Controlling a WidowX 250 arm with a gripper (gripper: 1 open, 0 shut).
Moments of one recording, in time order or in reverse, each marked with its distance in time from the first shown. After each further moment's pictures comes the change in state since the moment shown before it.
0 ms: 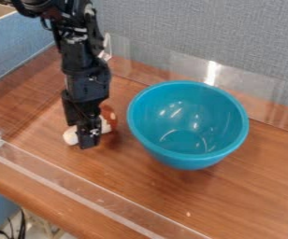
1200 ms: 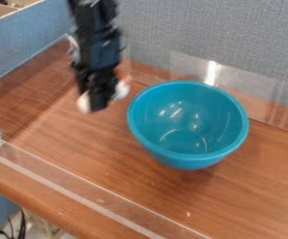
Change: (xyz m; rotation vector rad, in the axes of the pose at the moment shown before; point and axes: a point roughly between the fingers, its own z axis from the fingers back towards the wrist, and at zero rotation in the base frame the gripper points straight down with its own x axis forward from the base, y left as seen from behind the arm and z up) arm 0.034 -0.007 0.063 0.000 -0.017 0.173
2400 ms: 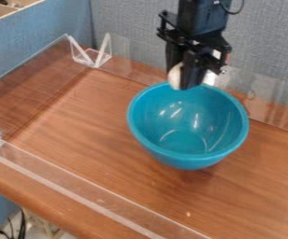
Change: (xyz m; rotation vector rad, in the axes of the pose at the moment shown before) arm 0.055 -0.094 0.044 0.002 -0.030 -0.075
